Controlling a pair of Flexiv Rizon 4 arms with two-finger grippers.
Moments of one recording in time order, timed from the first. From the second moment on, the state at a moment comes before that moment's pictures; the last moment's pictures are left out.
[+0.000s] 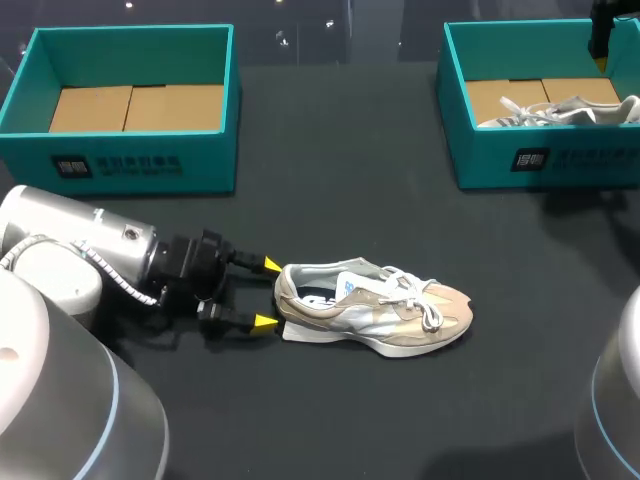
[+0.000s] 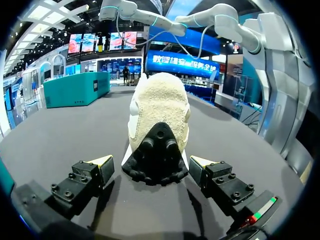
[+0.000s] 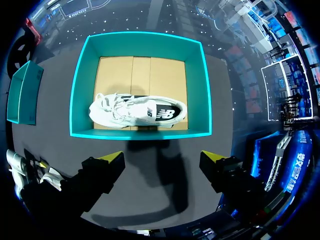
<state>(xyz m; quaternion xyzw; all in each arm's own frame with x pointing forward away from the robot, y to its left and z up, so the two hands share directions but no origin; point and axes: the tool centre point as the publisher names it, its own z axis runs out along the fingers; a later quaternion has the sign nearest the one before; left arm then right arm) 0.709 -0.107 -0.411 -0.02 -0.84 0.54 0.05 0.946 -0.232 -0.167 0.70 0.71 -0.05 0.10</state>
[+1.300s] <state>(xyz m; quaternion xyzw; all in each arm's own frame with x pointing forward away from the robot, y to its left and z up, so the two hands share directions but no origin) 0.699 -0.143 -0.412 -0.02 -0.83 0.55 0.05 0.946 -0.232 -0.167 0.70 0.71 -0.05 0.10</state>
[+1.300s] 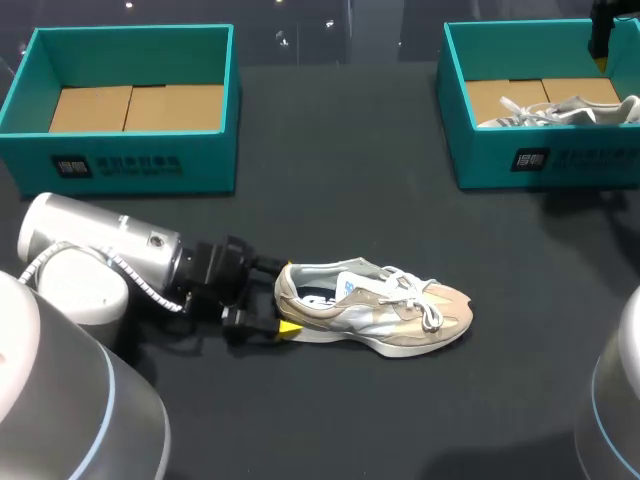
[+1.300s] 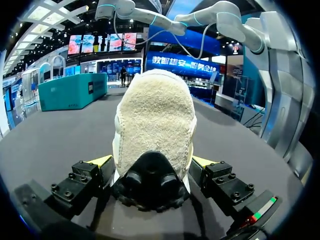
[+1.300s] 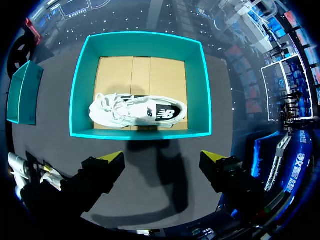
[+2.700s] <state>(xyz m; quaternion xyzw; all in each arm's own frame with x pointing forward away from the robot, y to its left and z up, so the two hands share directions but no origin) 0.697 -0.167 -0.418 -0.01 -0.81 0.58 0.08 0.946 -0.232 -0.167 0.70 0.71 -0.05 0.10</state>
